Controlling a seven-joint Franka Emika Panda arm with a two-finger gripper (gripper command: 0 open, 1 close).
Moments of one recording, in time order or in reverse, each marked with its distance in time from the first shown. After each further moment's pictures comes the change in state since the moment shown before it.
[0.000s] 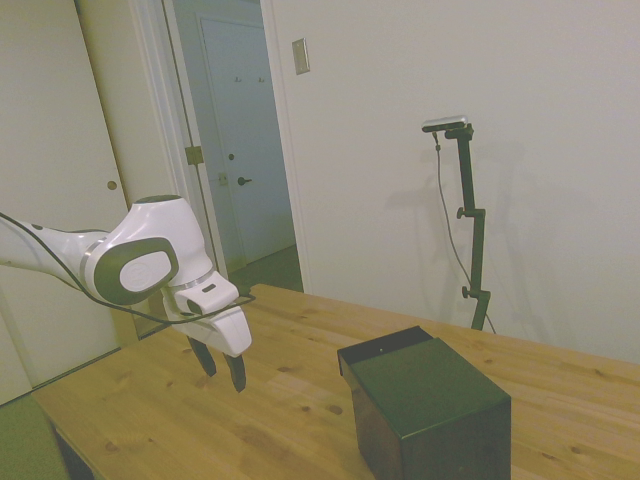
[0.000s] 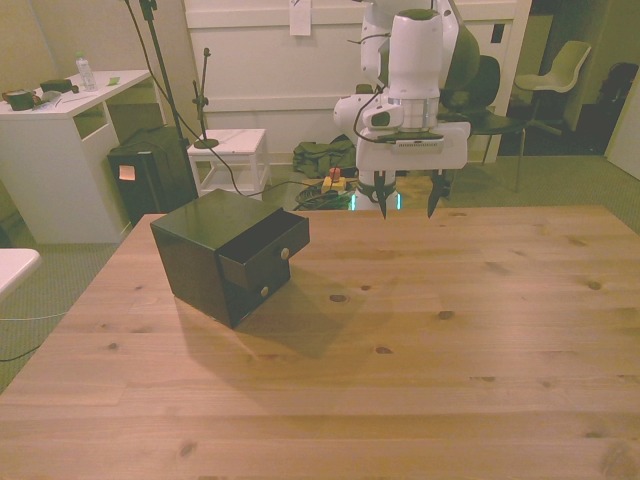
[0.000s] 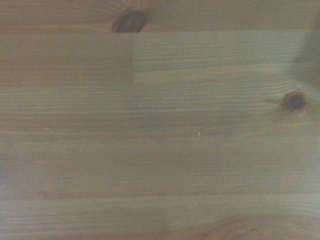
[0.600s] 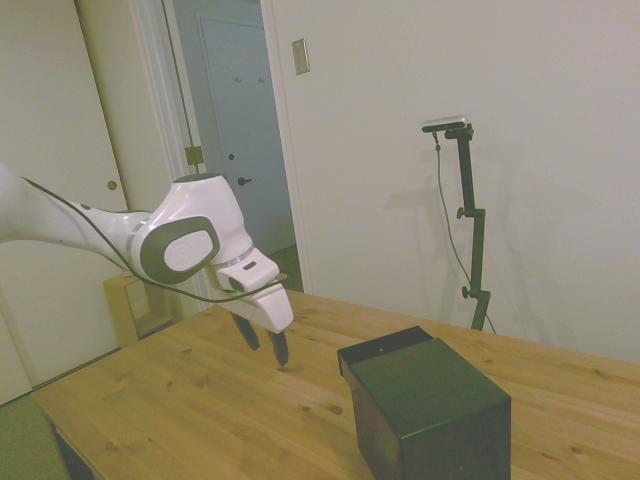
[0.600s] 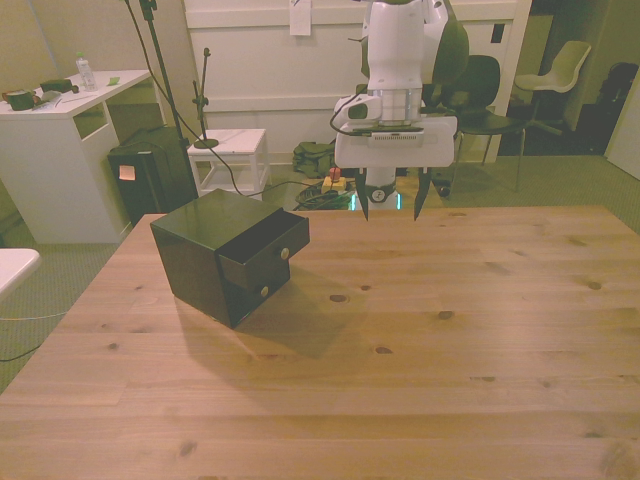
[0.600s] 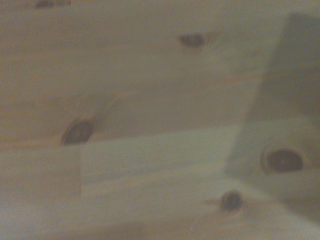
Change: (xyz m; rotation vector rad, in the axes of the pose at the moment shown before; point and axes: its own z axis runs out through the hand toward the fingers) arm 0.083 -0.017 -0.022 0.067 0.076 0.101
